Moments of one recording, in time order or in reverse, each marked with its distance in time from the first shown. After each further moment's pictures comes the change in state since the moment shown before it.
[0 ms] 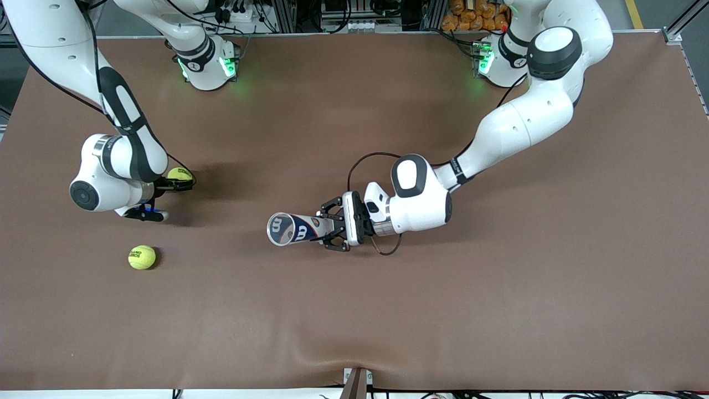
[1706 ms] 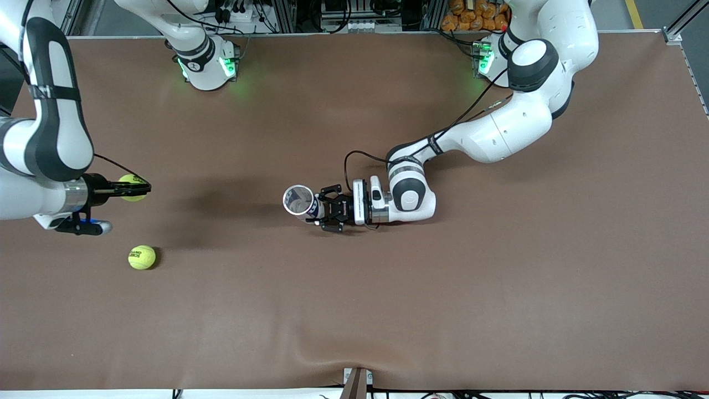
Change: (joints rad) left arm -0.084 0.035 0.184 0.020 -1.107 -0.319 1.121; right arm -0.026 -0.105 0.015 0.463 0.055 -0.480 -0.013
